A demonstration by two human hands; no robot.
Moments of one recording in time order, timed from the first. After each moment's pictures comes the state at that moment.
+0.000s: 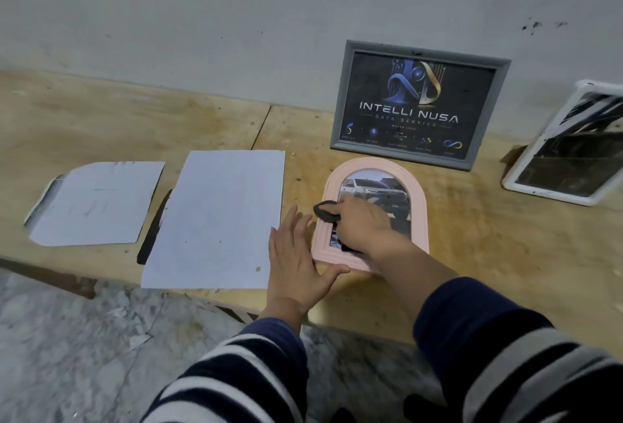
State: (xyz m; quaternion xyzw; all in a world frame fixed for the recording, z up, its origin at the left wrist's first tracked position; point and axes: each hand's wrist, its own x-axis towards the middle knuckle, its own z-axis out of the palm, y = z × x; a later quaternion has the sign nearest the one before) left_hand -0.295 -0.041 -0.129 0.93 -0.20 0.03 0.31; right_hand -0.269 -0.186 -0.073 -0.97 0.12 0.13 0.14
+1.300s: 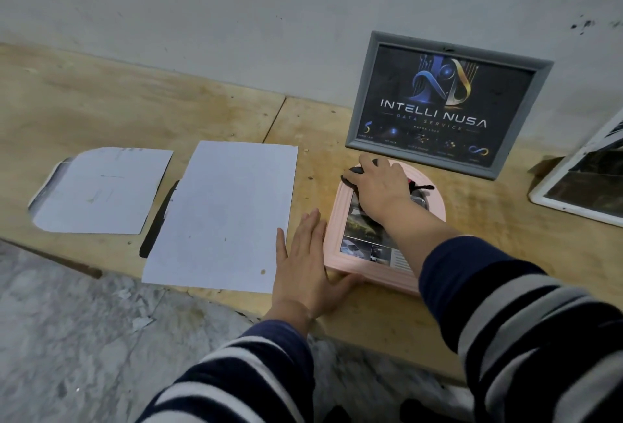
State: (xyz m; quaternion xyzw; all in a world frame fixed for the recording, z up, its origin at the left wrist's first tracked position) left_hand -0.287 -0.047 -0.121 0.96 -0.21 -0.07 0.15; right_hand -0.213 -0.219 -0.068 -0.99 0.03 0.08 -0.12
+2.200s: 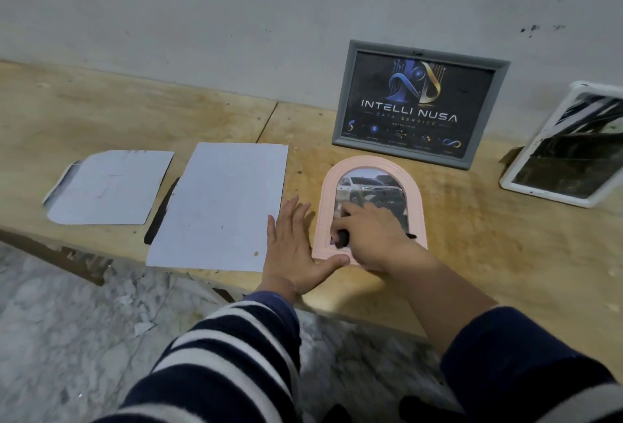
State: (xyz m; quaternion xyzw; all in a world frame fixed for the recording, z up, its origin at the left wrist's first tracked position) left_hand -0.296 -0.040 -0.127 0.94 -0.23 0.01 0.24; right_hand -0.322 -0.194 -0.045 -0.99 -0.04 0.12 0.05
